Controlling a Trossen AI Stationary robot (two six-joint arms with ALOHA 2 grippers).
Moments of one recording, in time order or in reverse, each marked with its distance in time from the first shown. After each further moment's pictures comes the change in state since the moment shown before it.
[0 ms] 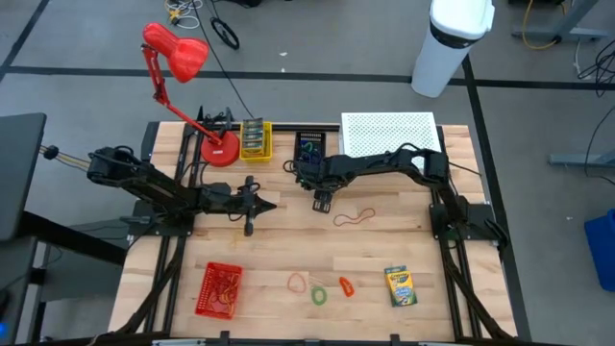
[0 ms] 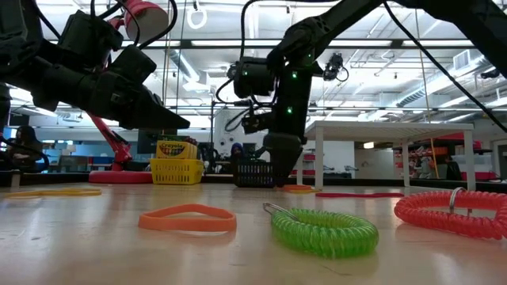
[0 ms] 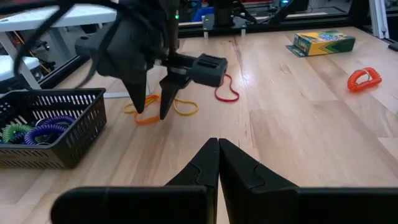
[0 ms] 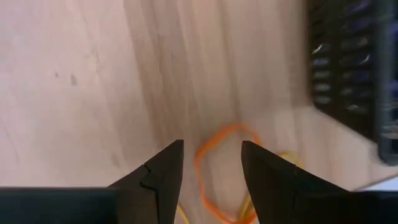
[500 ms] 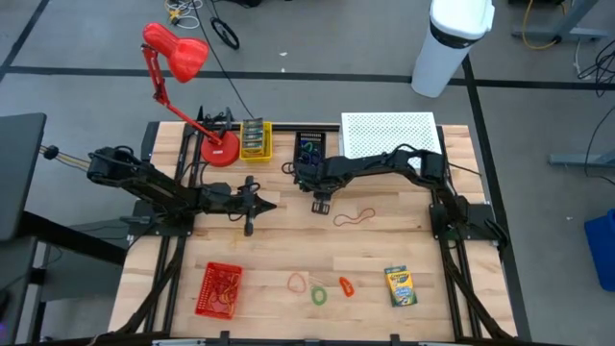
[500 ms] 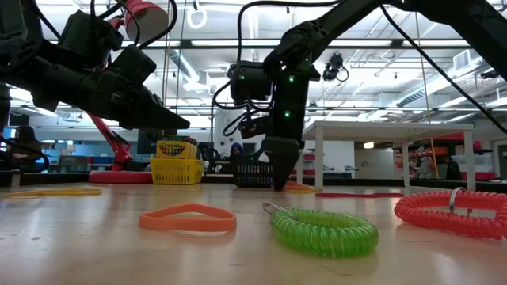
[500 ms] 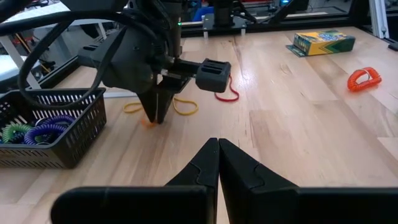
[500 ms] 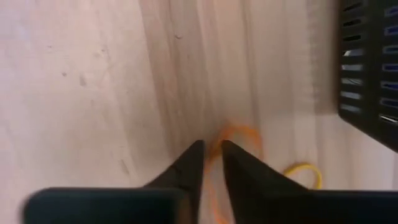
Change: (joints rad) left arm 0.000 0.000 0.000 0.000 0.000 0.000; right arm 0.001 0.040 0.015 0.014 -0.028 -0.022
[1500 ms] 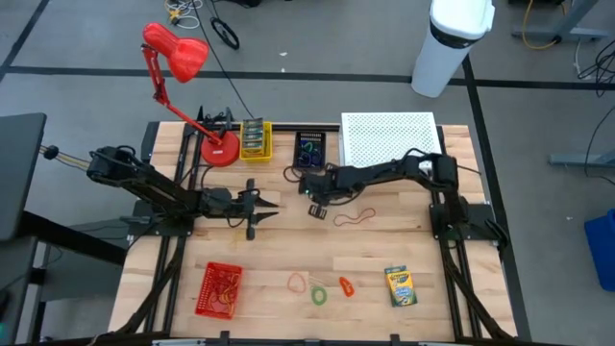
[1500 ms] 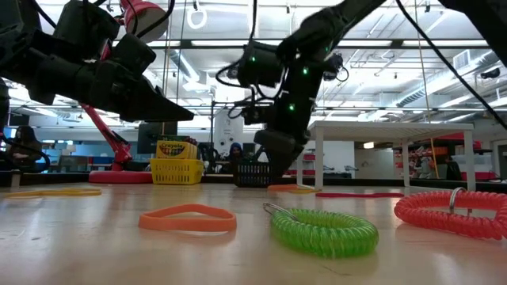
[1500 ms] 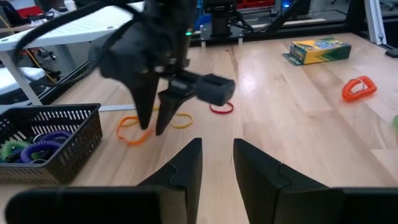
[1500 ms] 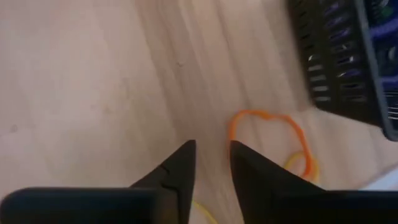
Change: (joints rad) left arm -0.092 0.001 0.033 -0.009 -0.103 0.003; right arm 0.080 -0.115 -0.158 0.193 0.126 0.191
